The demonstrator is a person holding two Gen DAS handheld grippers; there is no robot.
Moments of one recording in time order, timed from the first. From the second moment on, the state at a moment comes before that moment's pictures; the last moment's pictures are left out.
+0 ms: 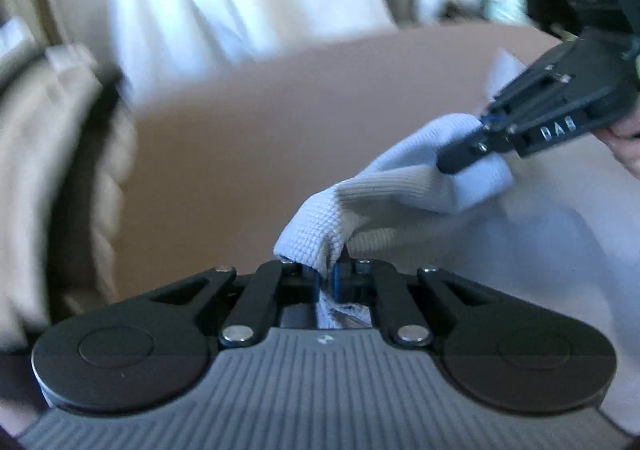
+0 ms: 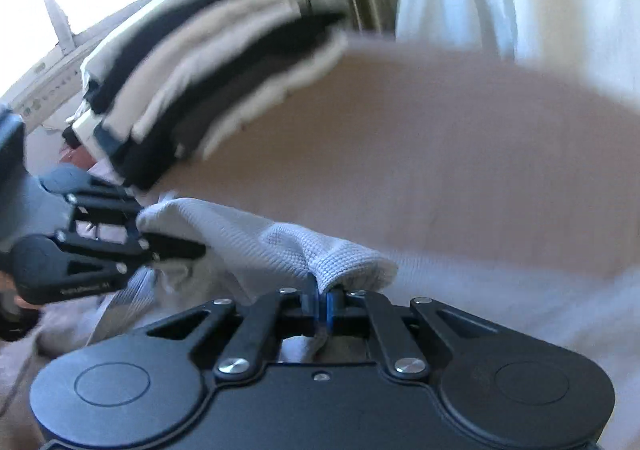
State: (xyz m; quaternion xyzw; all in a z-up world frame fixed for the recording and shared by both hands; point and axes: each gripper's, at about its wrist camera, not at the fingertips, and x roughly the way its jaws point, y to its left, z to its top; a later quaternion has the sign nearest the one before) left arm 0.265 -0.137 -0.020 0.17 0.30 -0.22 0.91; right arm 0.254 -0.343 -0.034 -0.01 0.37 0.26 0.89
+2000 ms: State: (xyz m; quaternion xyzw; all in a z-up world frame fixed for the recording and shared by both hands) left arm 0.156 -0.010 -0.010 -0.03 0.41 -0.03 0.91; right arm 0.129 -0.312 -0.048 -0.02 0.35 0.21 0.91
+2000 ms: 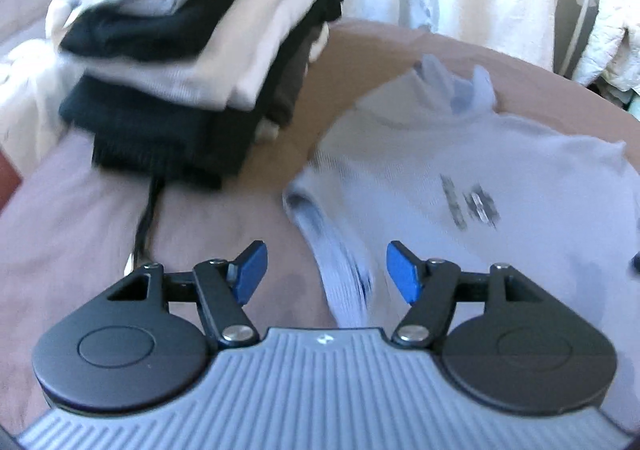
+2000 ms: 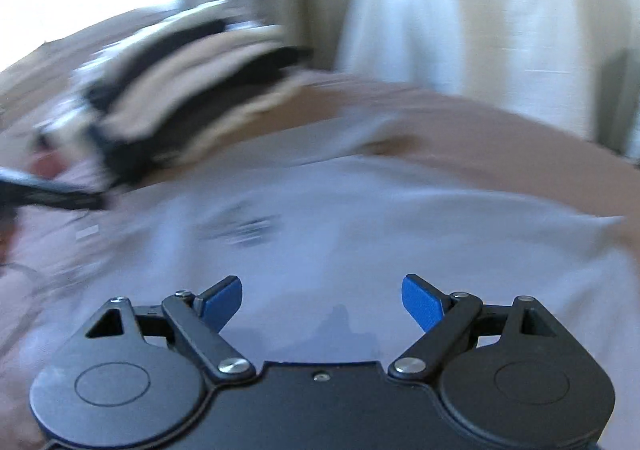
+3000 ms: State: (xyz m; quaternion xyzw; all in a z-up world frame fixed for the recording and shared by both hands) left arm 0.069 0.065 -0.049 -0.28 0.46 -0.08 0.84; right arm 0.052 -0.136 -0.091 -0.20 0.39 0.46 0.77
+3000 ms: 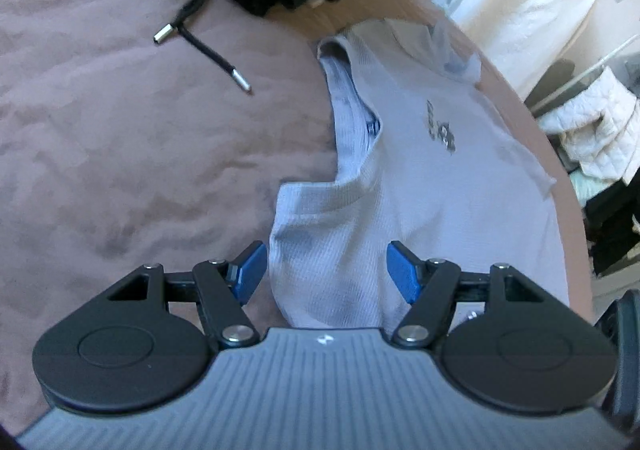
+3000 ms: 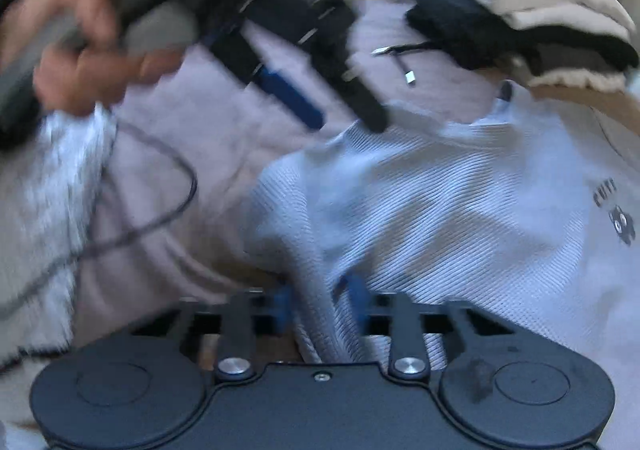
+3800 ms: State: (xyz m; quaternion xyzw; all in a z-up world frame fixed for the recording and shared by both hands) left arm 0.083 -0.002 -0.061 -0.19 0.41 -0.22 0.86; right arm 0.164 -0.236 -0.093 0.11 0.41 0.27 0.87
